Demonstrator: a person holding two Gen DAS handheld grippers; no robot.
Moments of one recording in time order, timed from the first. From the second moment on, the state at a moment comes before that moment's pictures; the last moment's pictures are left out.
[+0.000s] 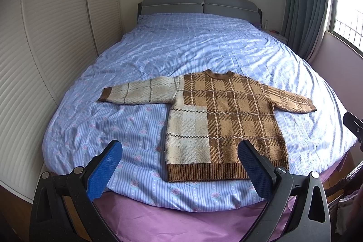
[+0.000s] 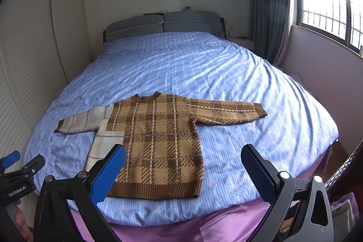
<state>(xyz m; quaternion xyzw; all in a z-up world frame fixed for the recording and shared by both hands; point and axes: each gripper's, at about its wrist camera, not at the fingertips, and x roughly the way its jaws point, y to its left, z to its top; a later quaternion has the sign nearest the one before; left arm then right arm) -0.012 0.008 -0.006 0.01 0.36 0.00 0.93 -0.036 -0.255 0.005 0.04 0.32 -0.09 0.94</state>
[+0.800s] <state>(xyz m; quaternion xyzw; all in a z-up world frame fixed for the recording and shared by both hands) -0.014 0.009 -0.007 0.01 0.36 0.00 0.93 -0.036 -0.254 0.006 0.04 0.32 -0.08 0.94</state>
